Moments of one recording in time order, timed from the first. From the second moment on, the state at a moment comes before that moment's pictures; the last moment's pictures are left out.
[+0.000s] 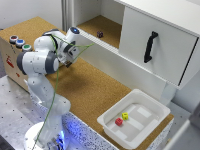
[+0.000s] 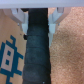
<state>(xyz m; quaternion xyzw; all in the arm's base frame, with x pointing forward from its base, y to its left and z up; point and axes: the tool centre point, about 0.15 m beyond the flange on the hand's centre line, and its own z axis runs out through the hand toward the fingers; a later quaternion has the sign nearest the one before) 0.360 0.265 0.303 -0.98 -0.02 0.01 0.19</state>
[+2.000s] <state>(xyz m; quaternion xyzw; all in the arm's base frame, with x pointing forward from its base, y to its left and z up) 0.362 0.167 0.378 -0.99 0.02 -0.09 0.11</state>
